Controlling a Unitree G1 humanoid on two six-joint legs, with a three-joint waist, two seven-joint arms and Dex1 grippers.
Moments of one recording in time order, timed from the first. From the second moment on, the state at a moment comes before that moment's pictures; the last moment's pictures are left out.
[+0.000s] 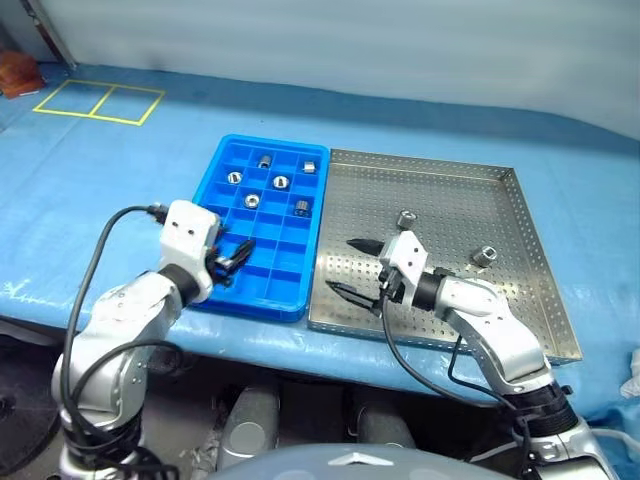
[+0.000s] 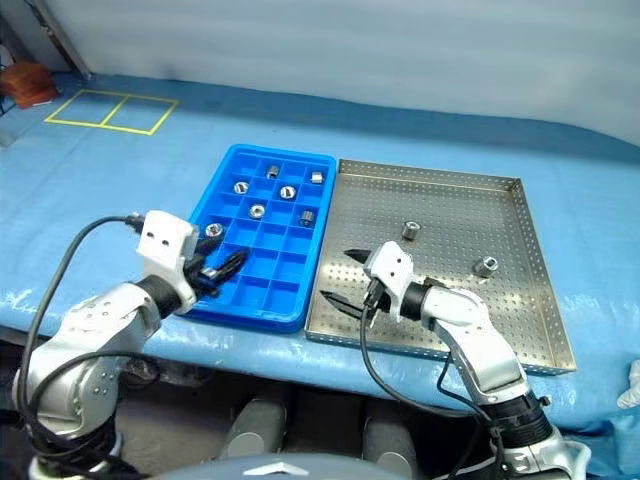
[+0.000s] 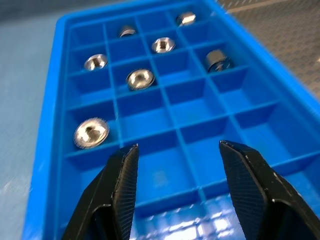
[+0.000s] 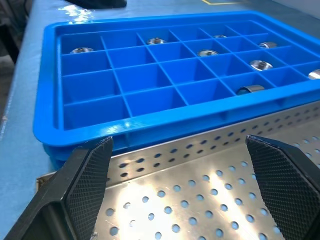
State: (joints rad) left arm -0.18 0.31 0.13 -0.81 -0.32 1.11 -0.43; right arm -0.13 -0.50 0.16 -0.31 0.27 0.33 0.74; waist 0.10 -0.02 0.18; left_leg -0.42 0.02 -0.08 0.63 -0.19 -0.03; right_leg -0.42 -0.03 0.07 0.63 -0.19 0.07
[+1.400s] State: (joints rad) left arm -0.70 0.12 -0.43 0.37 -0.04 0.50 -0.68; right arm 0.07 -0.63 0.06 -0.53 0.11 0.53 0.55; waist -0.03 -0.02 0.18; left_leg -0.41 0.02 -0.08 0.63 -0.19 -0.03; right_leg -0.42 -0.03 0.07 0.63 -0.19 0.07
